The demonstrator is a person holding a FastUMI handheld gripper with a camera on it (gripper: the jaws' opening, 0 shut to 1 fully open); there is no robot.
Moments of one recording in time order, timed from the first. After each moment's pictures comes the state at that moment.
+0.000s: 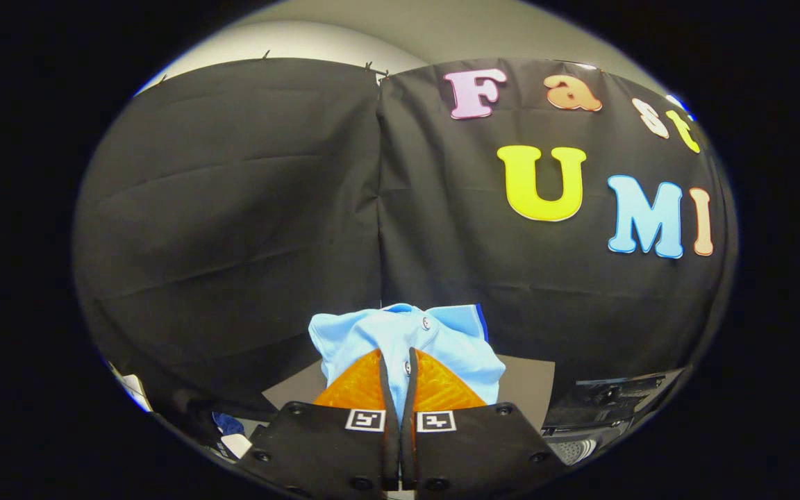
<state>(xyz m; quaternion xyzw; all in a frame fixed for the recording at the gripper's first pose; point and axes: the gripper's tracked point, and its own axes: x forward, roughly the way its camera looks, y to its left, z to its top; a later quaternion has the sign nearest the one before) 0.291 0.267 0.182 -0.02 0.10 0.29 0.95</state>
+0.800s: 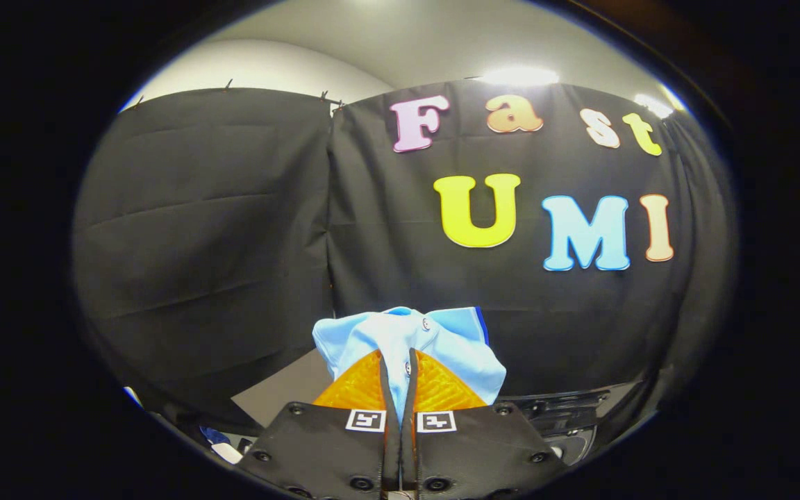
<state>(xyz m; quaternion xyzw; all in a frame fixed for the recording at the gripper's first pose) 0.294 0.117 0.237 0.01 0.06 0.20 0.98</state>
